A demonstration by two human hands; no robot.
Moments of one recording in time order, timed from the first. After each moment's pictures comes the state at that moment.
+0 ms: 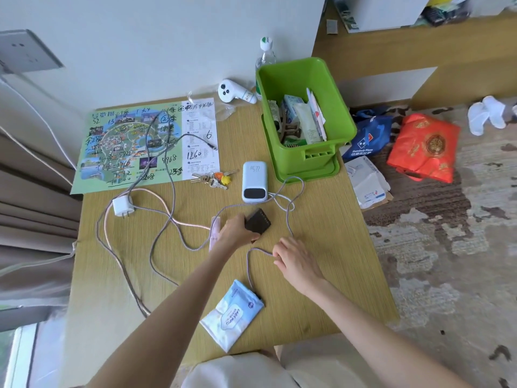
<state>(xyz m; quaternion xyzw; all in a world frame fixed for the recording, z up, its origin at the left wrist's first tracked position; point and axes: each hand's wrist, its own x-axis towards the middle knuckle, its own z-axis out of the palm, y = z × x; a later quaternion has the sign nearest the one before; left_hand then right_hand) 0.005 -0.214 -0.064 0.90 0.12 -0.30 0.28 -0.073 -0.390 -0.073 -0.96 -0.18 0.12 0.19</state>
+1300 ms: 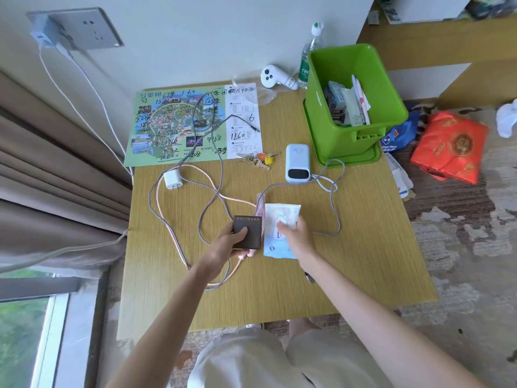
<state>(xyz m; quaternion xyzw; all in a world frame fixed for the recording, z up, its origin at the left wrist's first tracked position) -0.109 -0.084 -0.033 0.64 0.21 -0.28 0.68 -0.083 -0.269 -0.041 -0.74 0.22 0.21 0.59</state>
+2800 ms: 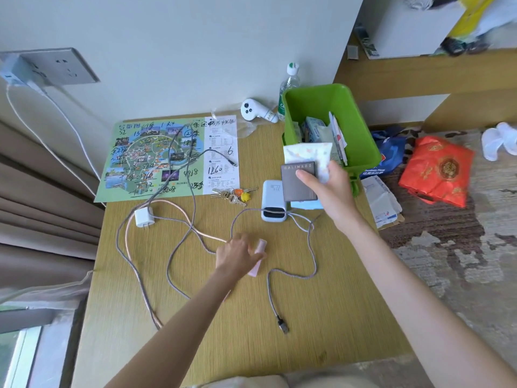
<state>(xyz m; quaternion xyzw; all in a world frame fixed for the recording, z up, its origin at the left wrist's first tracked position) -0.012 -0.172 -0.075 0.96 0.03 -0.23 0.13 0.071 -0.371 0.071 -0.77 0.06 0.02 0.63</state>
